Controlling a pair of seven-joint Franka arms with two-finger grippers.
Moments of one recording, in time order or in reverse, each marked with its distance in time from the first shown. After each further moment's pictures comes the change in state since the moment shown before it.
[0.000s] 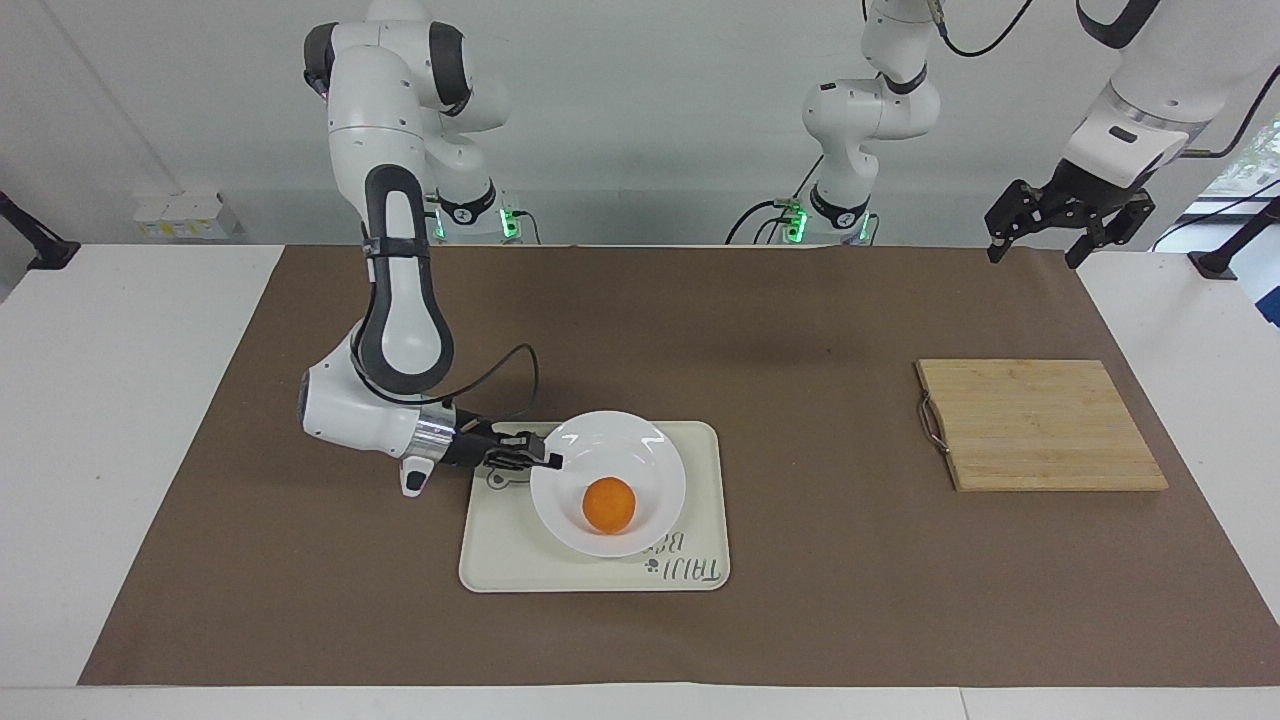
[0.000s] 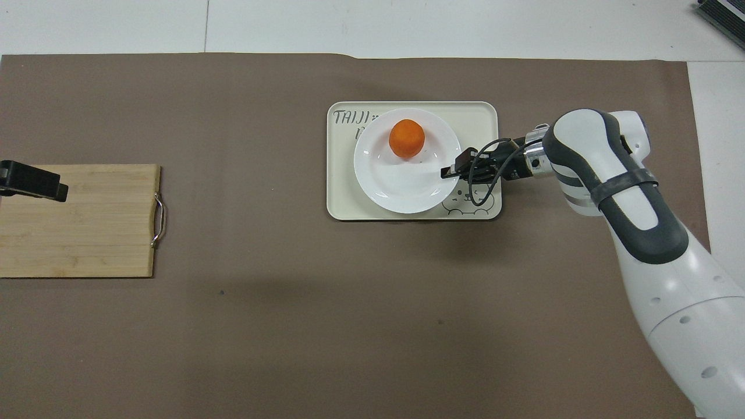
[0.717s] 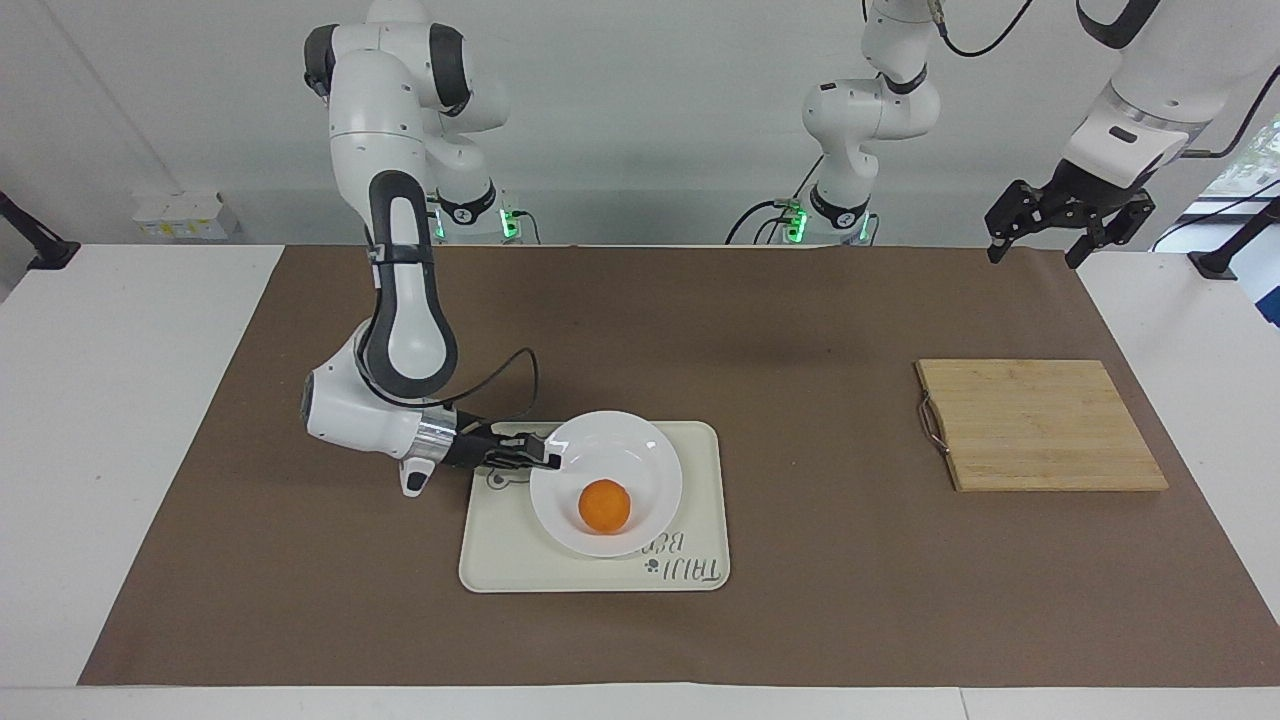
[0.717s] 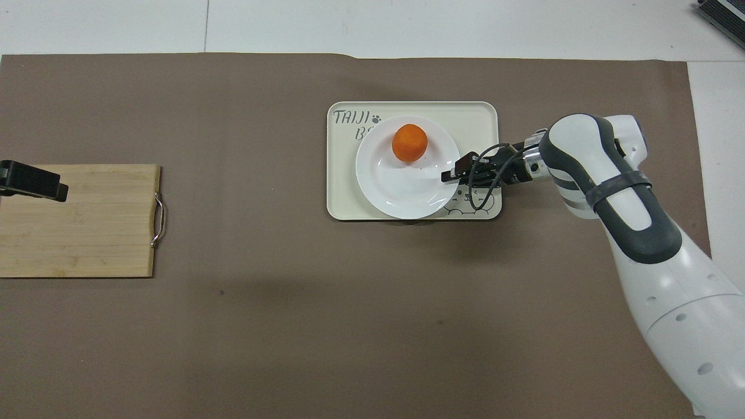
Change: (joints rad) left arm 0.000 0.000 0.000 0.000 0.000 0.000 0.000; right arm -0.002 0.005 -0.002 -0.017 -0.031 0.017 -0.003
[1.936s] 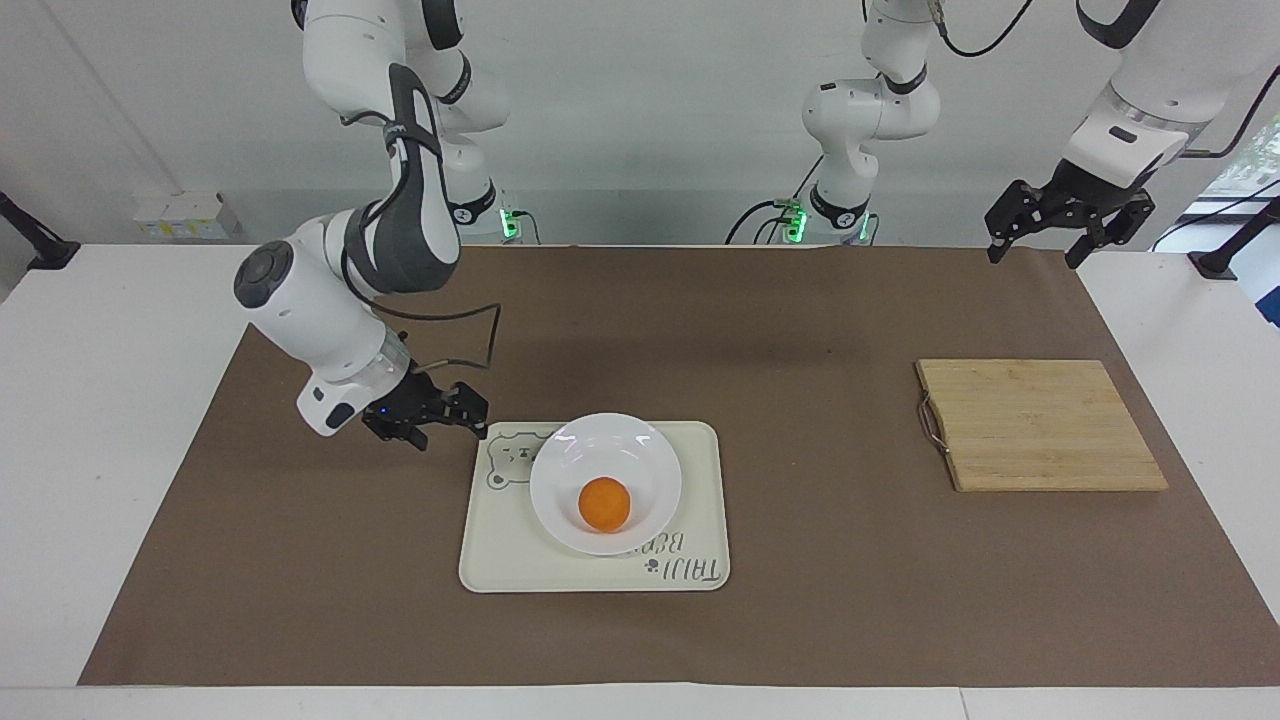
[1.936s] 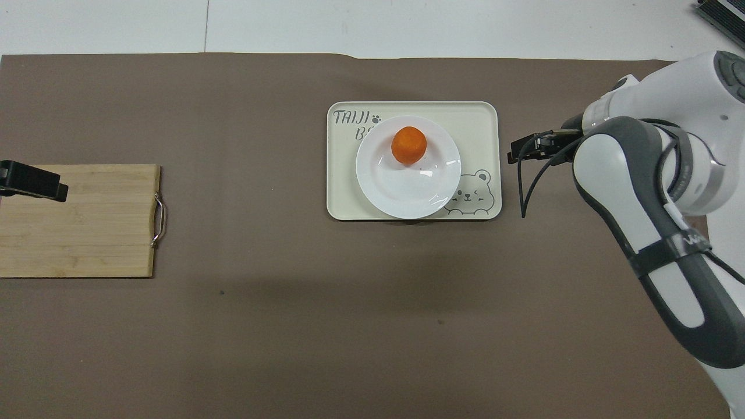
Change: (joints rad) left arm 0.000 0.000 0.000 0.000 0.000 0.000 0.000; right arm -0.003 -0.300 -0.008 0.034 -0.783 -0.032 0.284
